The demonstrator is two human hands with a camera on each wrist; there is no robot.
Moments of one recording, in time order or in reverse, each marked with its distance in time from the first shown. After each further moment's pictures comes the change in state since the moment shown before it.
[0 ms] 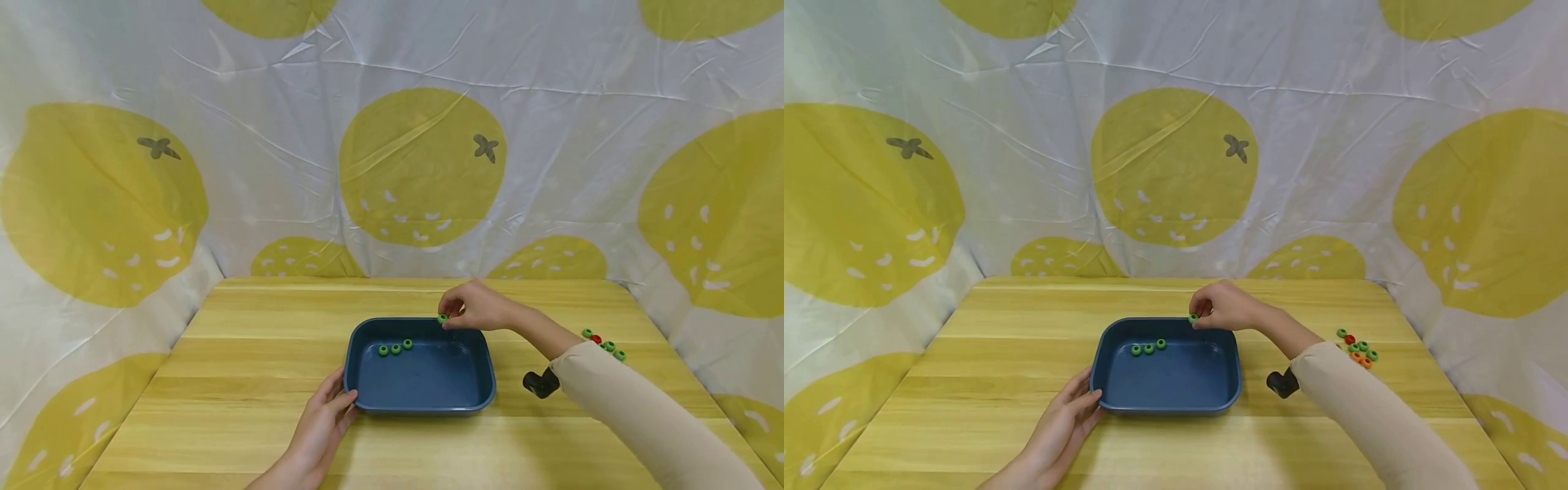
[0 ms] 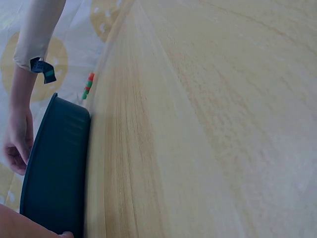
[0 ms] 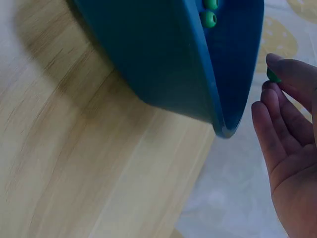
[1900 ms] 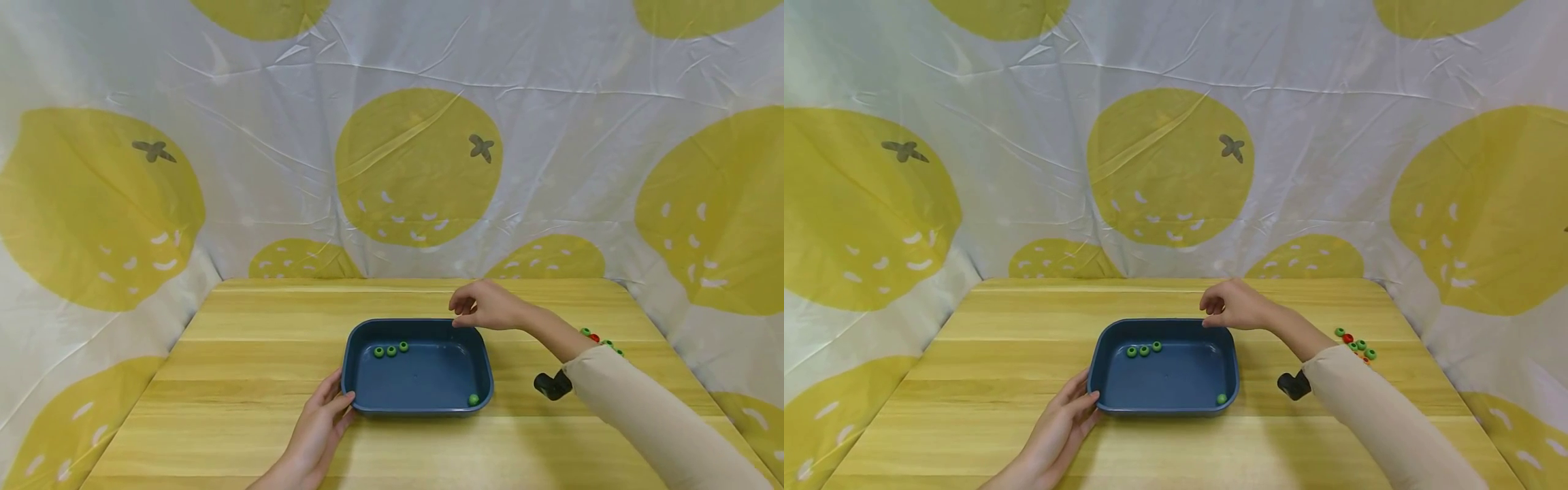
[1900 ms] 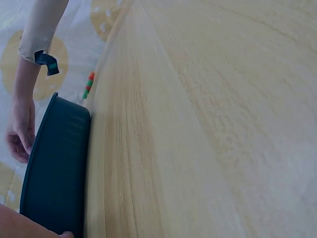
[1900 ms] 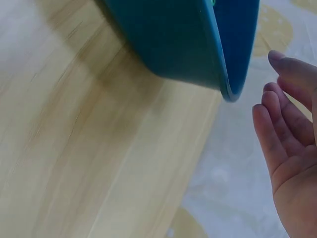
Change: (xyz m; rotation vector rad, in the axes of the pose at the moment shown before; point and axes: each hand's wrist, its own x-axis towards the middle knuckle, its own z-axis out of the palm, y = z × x) left_hand 0.000 0.000 0.002 0.003 0.019 -0.001; right_hand -0.020 0.006 -0.009 -0.011 0.057 0.054
